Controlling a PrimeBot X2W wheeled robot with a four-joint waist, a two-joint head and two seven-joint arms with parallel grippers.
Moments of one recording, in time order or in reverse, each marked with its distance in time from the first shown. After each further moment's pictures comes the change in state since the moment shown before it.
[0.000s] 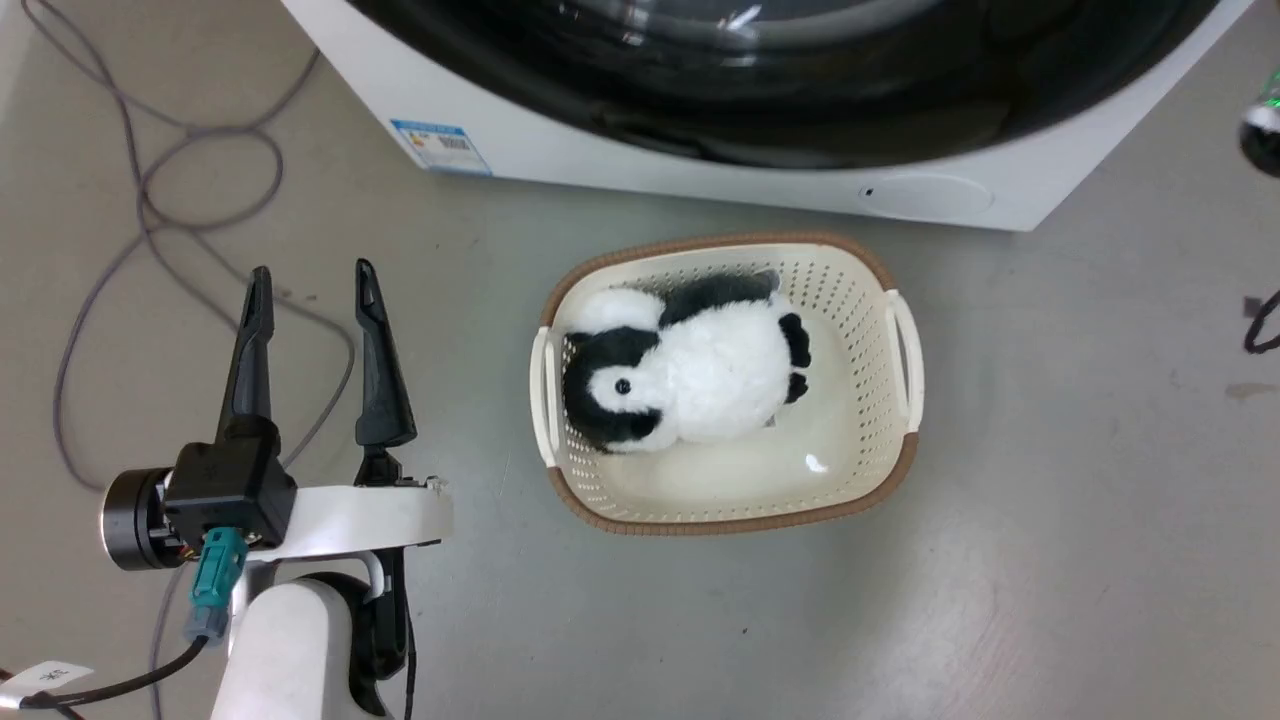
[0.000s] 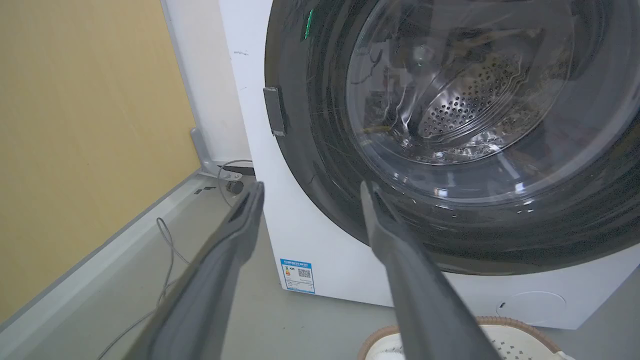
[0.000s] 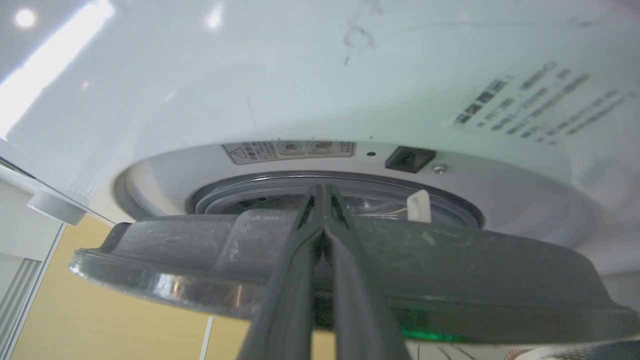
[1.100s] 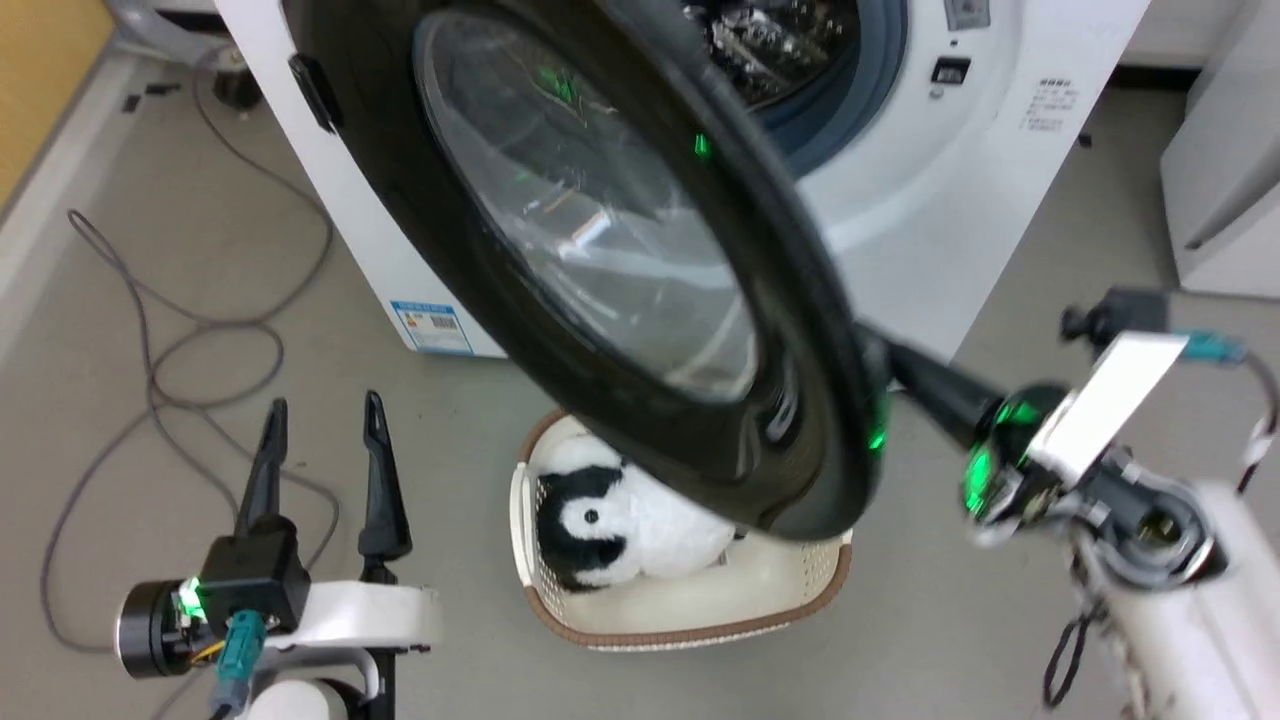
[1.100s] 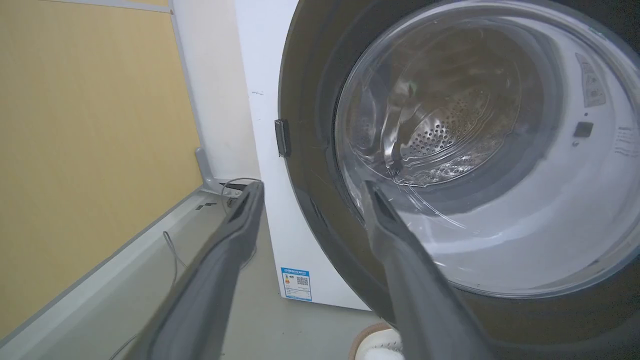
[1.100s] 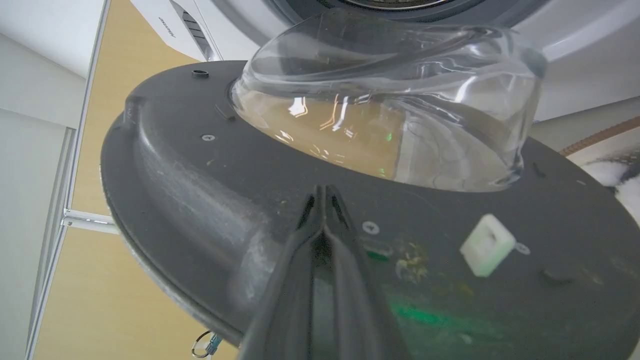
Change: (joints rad) left arm 0.154 0.000 0.037 0.058 0.036 -0.030 0.000; right arm 0.624 0.137 0.145 -0.440 0.041 -0.001 0.229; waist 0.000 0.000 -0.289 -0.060
